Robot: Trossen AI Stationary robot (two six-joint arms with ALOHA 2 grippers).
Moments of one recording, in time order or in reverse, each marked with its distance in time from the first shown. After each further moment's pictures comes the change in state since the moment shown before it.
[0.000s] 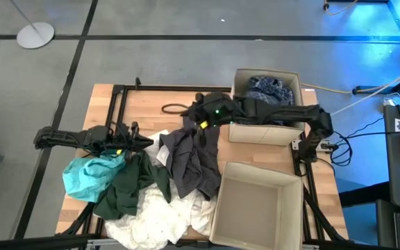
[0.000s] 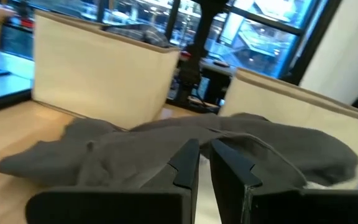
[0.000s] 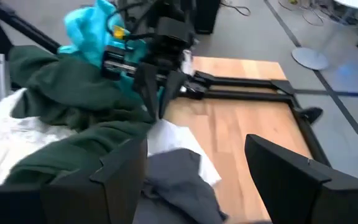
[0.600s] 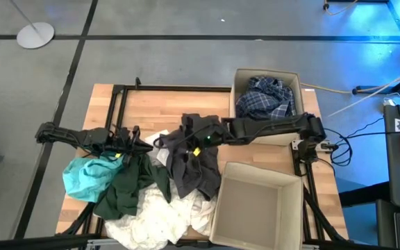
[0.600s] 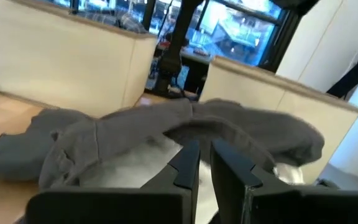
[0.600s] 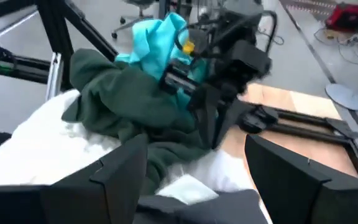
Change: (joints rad) left arm -0.090 0.015 0.000 0.000 -0.001 -0.016; right arm 0.145 0.104 0.001 0.159 0.009 -0.049
